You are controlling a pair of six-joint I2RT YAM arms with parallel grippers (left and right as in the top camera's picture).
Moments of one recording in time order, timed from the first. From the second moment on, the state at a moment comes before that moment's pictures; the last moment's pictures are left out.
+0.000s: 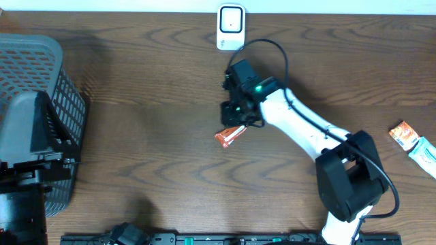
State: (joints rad) left arm -0.51 0.65 1.48 -0.55 -0.63 0.09; right arm 0.59 1.94 1.43 -0.74 -0.22 0.34
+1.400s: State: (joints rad) left arm -0.51 0.65 1.48 -0.55 -0.63 0.09; right arm 0.57 1.68 1.47 -1.14 -0.17 0.32
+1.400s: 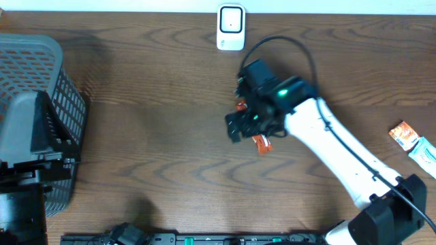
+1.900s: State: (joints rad) left arm -0.51 0.65 1.48 -0.55 -0.63 0.09; right arm 0.41 1.86 1.23 -0.86 -0.23 0.19
